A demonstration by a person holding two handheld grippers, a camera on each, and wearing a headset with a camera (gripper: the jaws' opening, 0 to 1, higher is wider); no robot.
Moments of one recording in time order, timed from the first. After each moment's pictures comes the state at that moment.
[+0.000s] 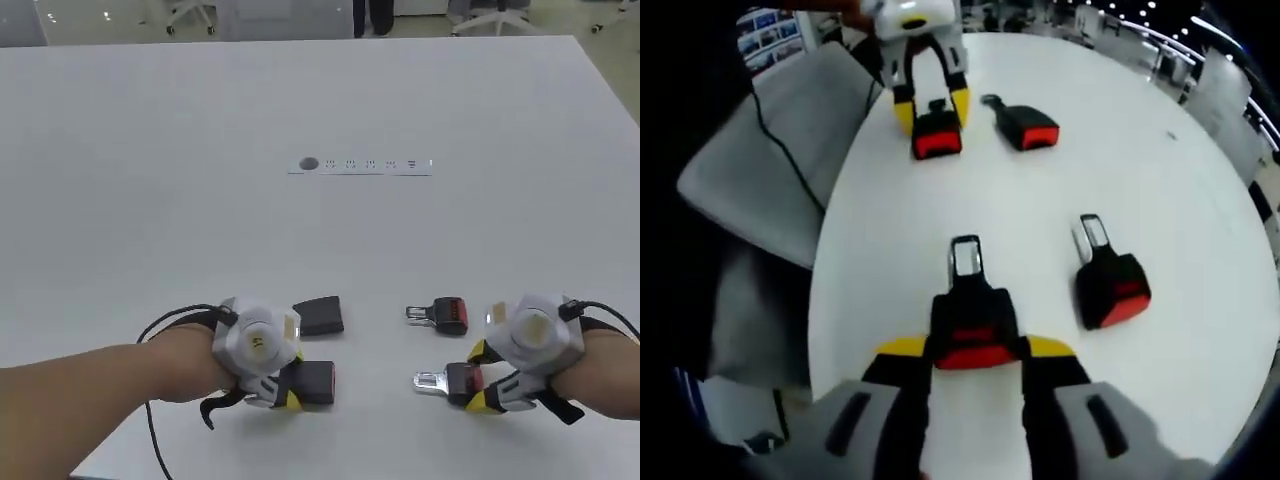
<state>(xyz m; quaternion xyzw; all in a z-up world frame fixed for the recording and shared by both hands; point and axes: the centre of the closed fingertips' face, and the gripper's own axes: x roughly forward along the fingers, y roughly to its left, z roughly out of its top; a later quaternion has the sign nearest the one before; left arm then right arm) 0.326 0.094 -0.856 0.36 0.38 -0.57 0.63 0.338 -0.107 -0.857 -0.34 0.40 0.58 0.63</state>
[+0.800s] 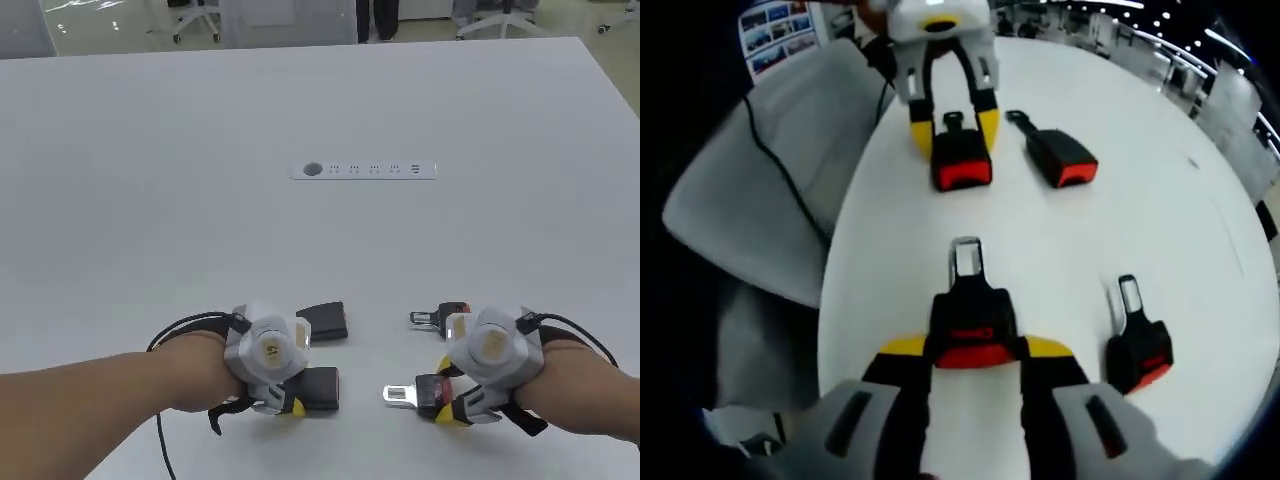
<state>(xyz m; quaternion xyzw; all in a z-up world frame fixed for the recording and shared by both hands) 0.325 0.098 -0.858 0.36 0.39 -0.56 0.63 0.321 -0.053 -0.857 -0.34 0.38 0.60 0.62</state>
